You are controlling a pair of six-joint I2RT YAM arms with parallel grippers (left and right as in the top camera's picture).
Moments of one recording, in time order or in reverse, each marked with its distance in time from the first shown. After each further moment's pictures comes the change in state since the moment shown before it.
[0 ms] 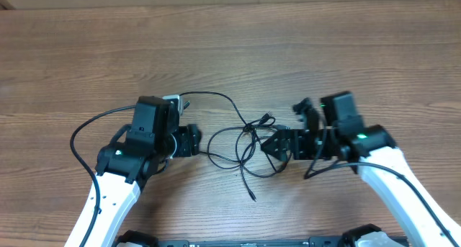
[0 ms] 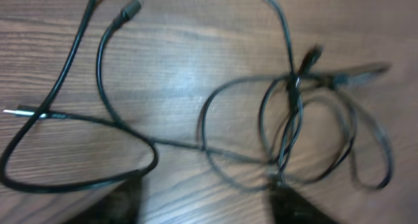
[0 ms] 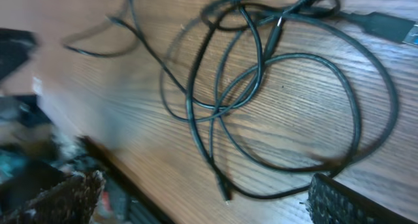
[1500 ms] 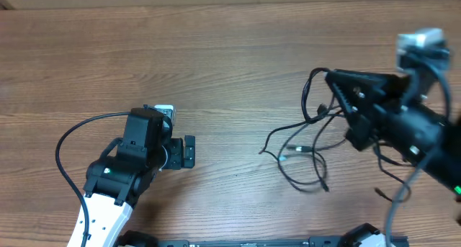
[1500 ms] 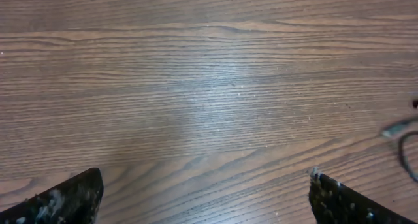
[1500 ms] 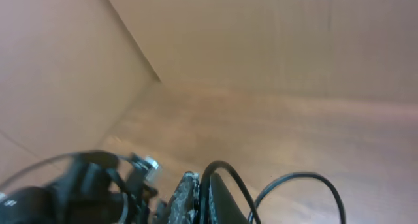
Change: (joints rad) left arm 0.000 -0.122 0.000 -0.122 -0.144 0.104; right arm 0.144 -0.138 1.094 -0.428 0.436 0.056
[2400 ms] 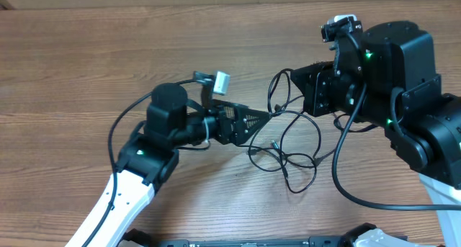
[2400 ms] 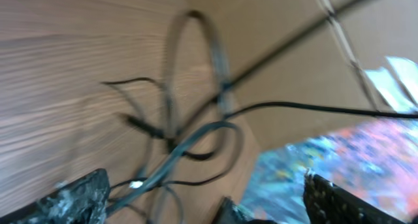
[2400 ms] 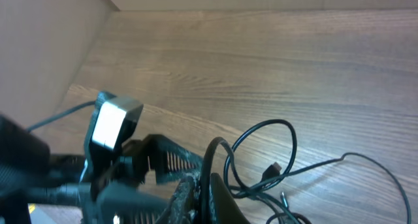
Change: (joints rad) left arm -0.178 0.163 0.002 0.838 0.731 -0.477; right arm 0.000 0.206 -0.003 -0.114 -0.014 0.000
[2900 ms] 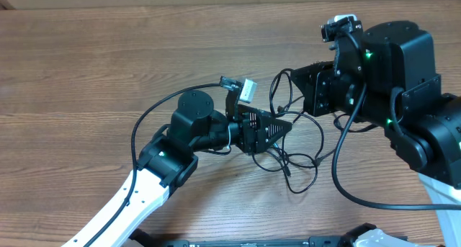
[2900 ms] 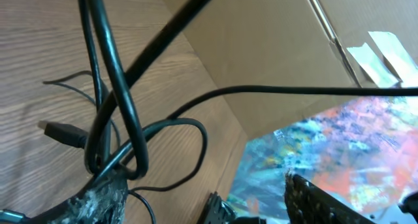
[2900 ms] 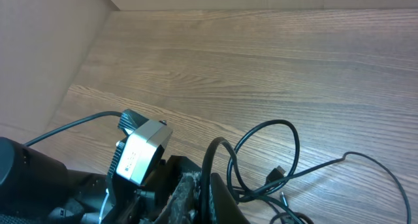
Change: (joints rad) left arm -0.146 0.054 0.000 0.111 -0.067 -0.029; right arm 0.000 0.000 0.000 -0.002 -0.001 0.000
